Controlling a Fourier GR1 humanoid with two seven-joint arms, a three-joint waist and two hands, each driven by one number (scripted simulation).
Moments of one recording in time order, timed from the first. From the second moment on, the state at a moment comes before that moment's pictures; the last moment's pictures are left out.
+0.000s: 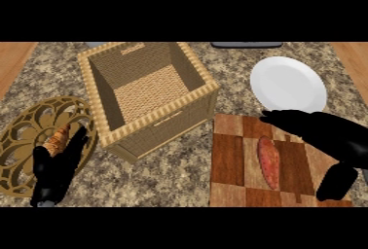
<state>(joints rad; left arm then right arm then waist) 0.09 0.34 -0.13 -1.47 0.21 0.12 0.19 -0.32 -0.76 0.33 -1.80 0.31 0.67 0.17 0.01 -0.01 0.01</state>
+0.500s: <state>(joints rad) 0.08 0.32 -0.12 -1.46 0.18 0.12 0.19 -0.28 -0.69 0.37 -1.71 0.46 0.58 0.07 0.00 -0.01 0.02</state>
